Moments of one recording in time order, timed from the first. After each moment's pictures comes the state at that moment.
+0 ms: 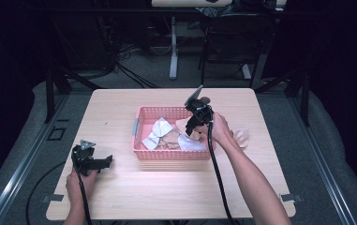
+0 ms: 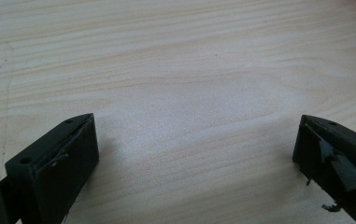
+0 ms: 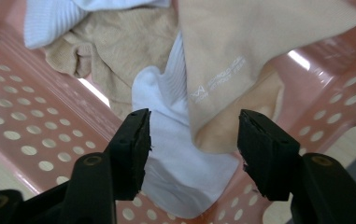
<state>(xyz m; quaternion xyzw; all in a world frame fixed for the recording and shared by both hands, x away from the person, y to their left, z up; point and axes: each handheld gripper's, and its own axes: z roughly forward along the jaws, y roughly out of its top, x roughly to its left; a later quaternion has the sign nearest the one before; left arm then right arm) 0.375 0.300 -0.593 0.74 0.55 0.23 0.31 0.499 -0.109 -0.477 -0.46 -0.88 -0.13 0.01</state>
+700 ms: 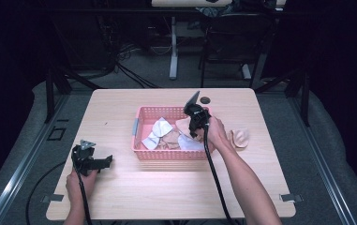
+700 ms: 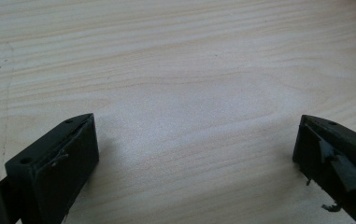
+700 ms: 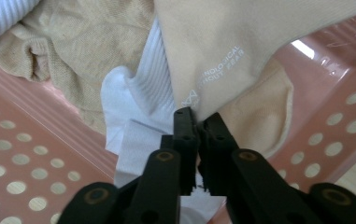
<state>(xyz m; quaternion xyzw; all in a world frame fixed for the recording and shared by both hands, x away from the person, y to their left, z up) 0.375 0.300 -0.593 0.74 0.55 0.23 0.31 0.510 -0.103 -0.508 -0.48 -0.87 -0.10 0.02</state>
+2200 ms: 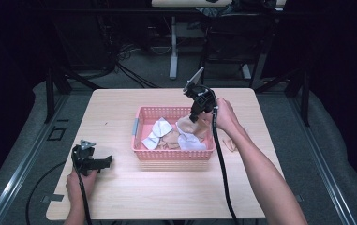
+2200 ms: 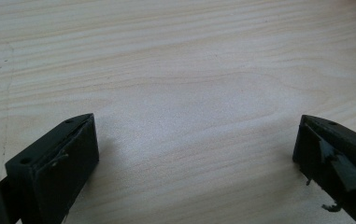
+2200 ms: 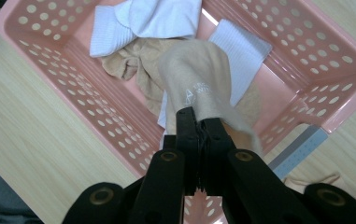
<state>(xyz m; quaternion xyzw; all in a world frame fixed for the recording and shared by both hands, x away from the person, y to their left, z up) 0.375 0.300 -0.593 0.74 0.55 0.23 0.31 0.485 -0.106 -0.396 -0.42 -0.90 -0.14 0.00</state>
